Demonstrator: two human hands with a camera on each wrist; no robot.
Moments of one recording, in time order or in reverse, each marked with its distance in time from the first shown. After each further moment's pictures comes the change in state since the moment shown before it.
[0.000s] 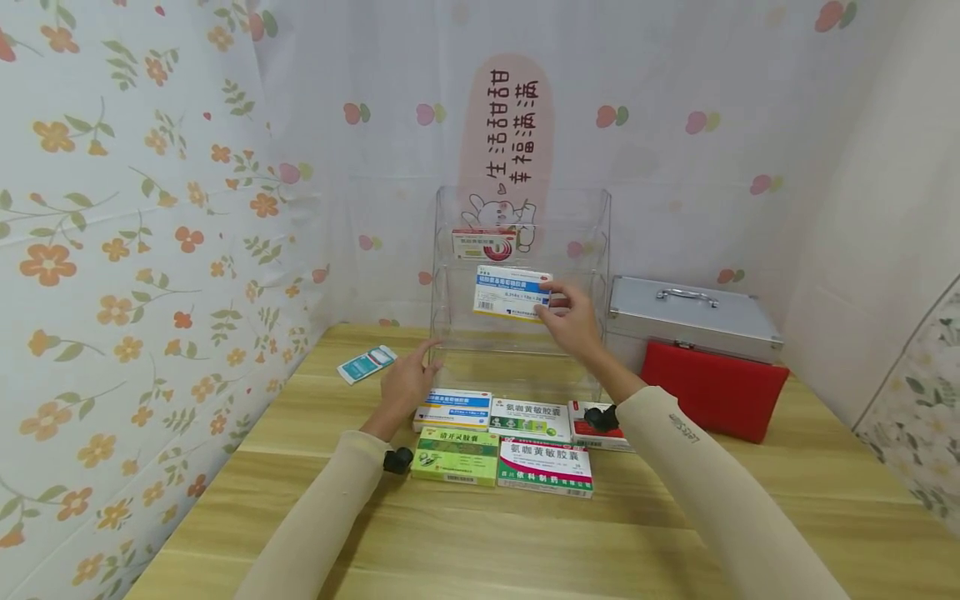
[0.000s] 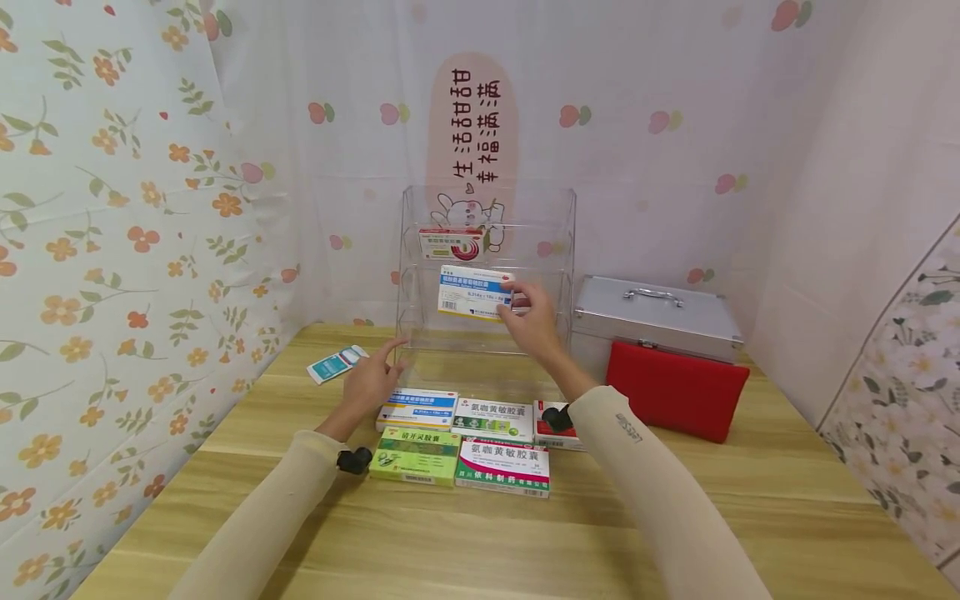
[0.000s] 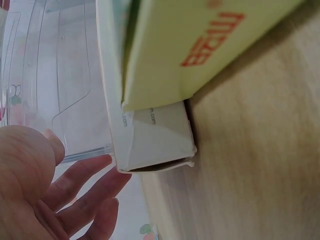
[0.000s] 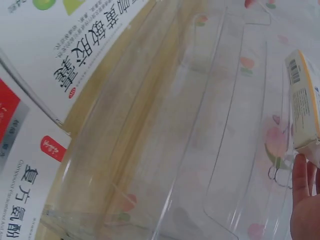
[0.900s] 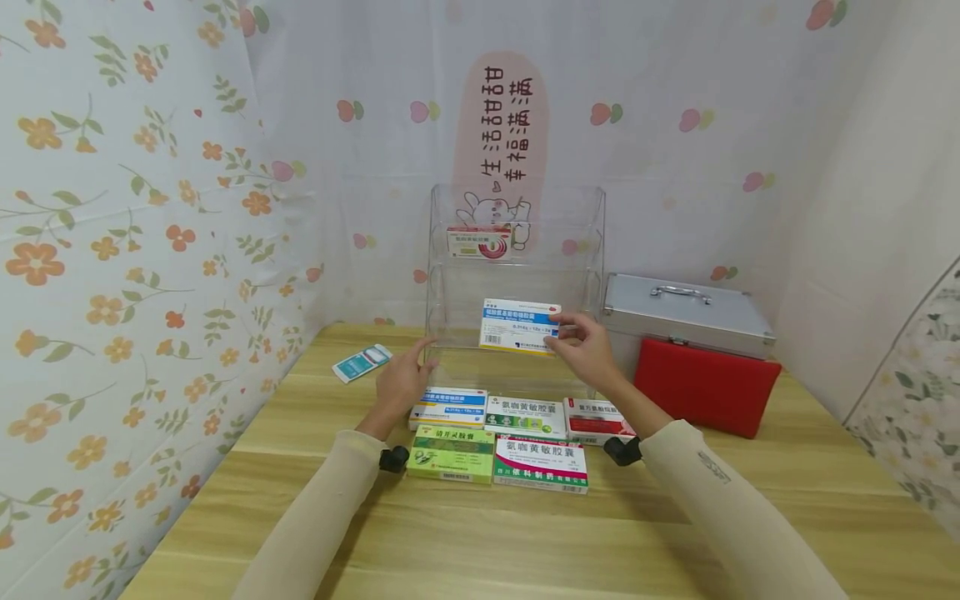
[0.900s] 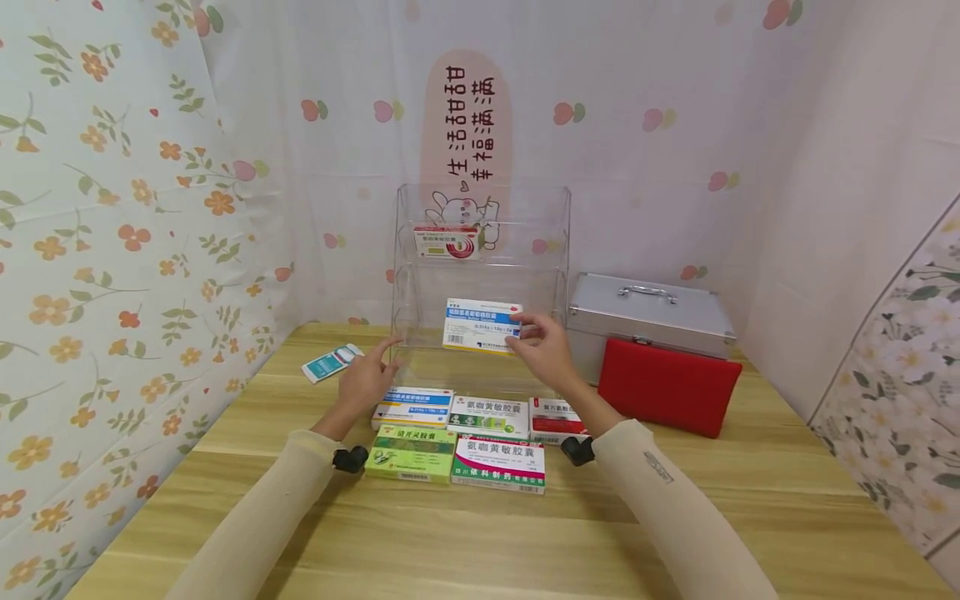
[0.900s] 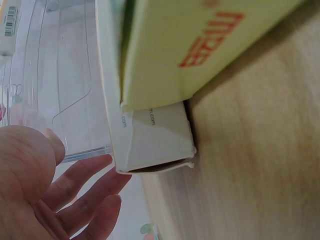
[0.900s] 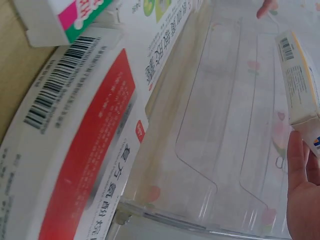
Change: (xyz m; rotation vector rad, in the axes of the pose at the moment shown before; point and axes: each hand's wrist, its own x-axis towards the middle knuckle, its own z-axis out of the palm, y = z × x) left_hand -0.001 0.000 -0.001 0.016 -0.012 0.003; right_hand -0.056 -0.020 -0.027 0.074 -0.103 -0.041
